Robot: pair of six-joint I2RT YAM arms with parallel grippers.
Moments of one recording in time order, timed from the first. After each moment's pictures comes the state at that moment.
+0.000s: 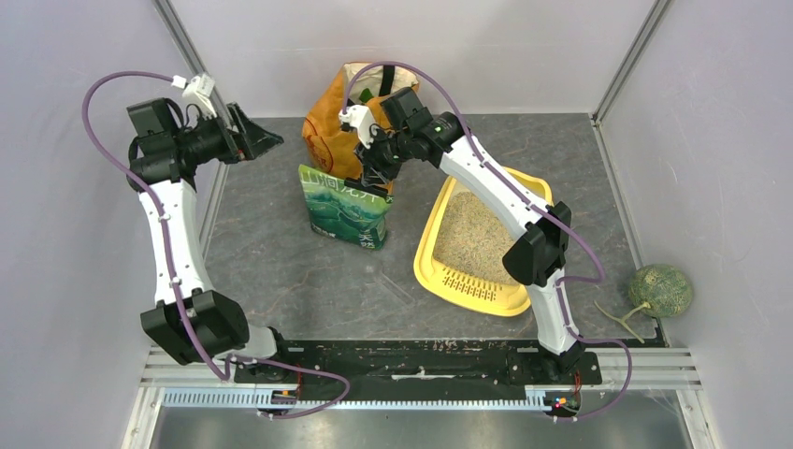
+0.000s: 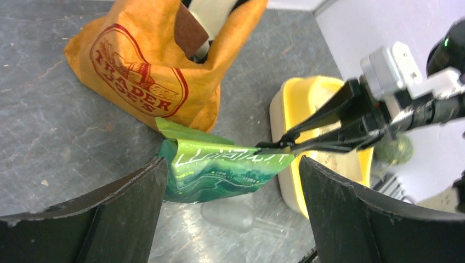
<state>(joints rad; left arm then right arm) 0.36 1.40 1.58 -0.68 0.92 -0.16 0.72 2.14 2.31 -0.92 -0.44 -0.33</state>
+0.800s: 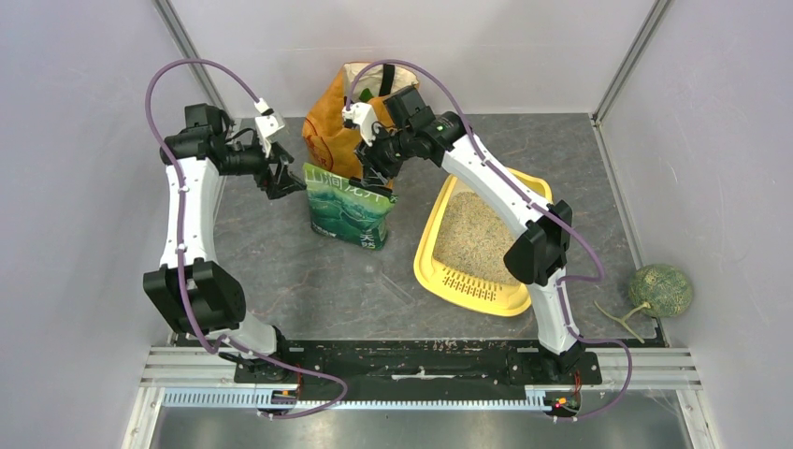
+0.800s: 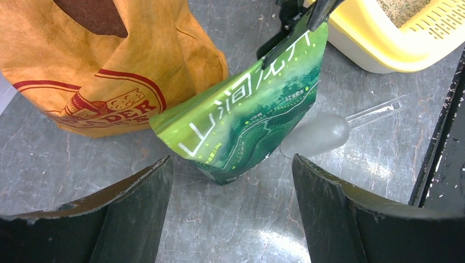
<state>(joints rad) 0.20 1.56 1.65 -1.18 1.00 1.06 0.70 2.13 2.28 -0.89 -0.48 -0.32</state>
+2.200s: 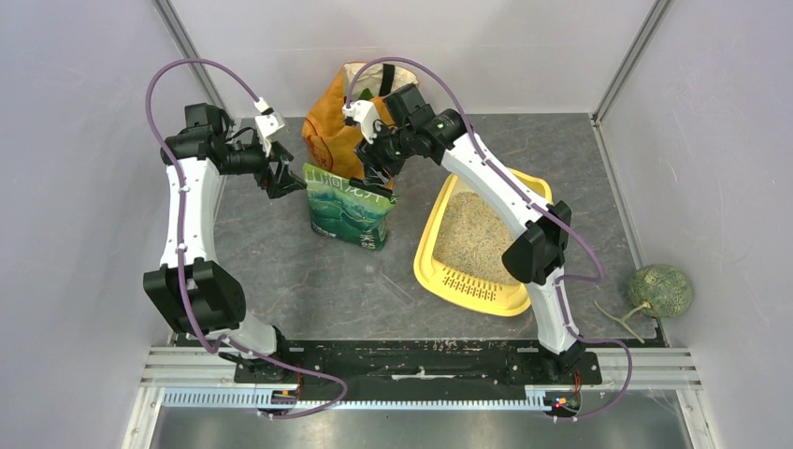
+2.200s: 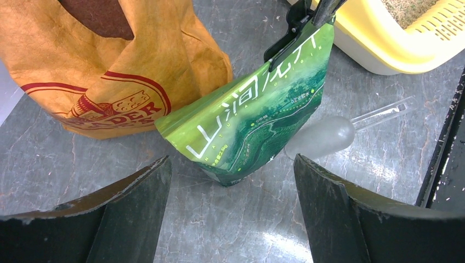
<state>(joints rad) 0.20 1.56 1.64 -1.15 1.00 1.06 0.70 2.15 2.34 -0.94 -0.41 -0.30</state>
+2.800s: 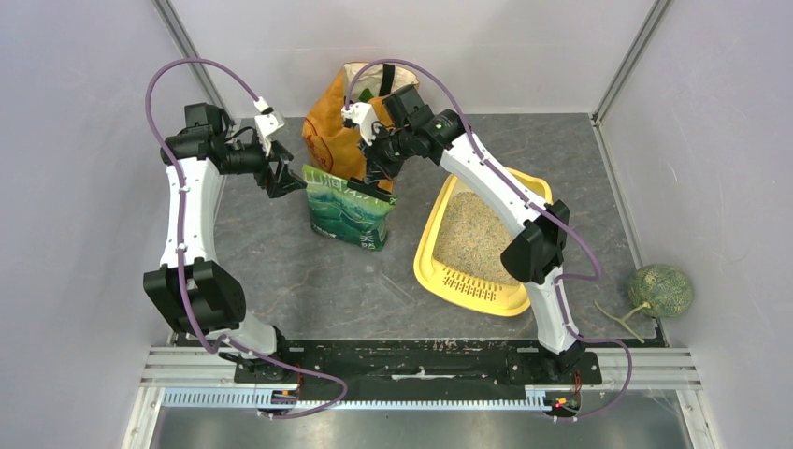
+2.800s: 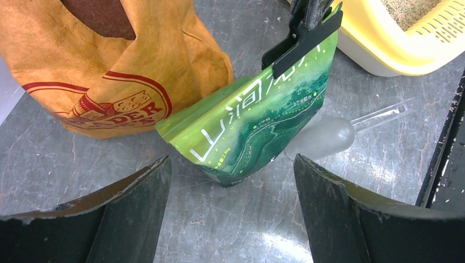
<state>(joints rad) 0.20 1.56 1.64 -1.14 1.00 1.04 0.70 2.16 2.34 -0.94 -0.44 -0.31</state>
